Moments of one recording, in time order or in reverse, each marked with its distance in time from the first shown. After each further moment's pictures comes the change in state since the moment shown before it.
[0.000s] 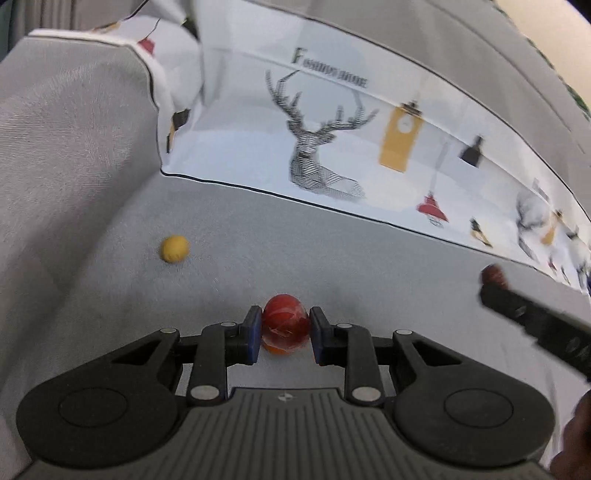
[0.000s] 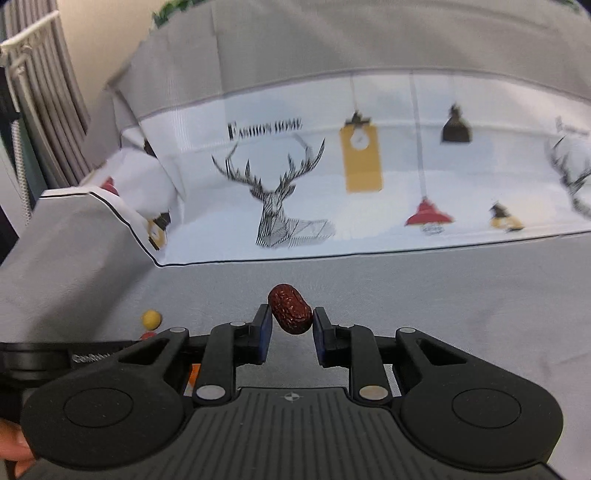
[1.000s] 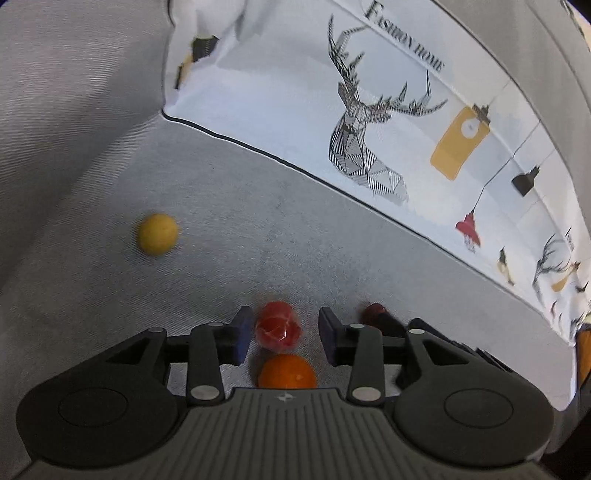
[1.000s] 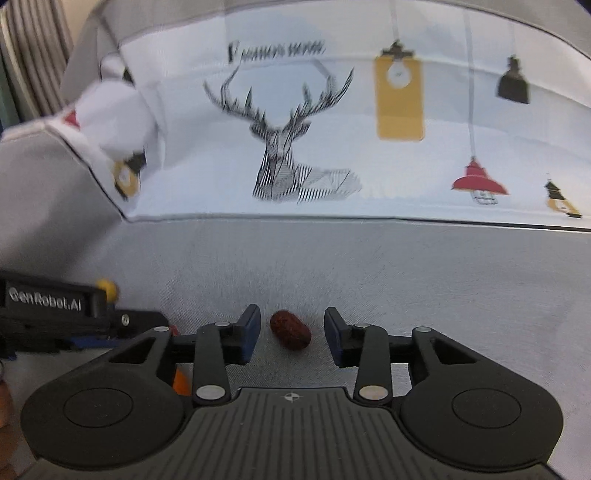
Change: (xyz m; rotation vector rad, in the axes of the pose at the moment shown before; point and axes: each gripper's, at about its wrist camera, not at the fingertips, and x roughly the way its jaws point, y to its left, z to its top) left arm 0.099 0.036 0.041 -0.209 0.168 -0.020; right arm 0.152 0.024 -0.017 -0.091 0.192 -0.015
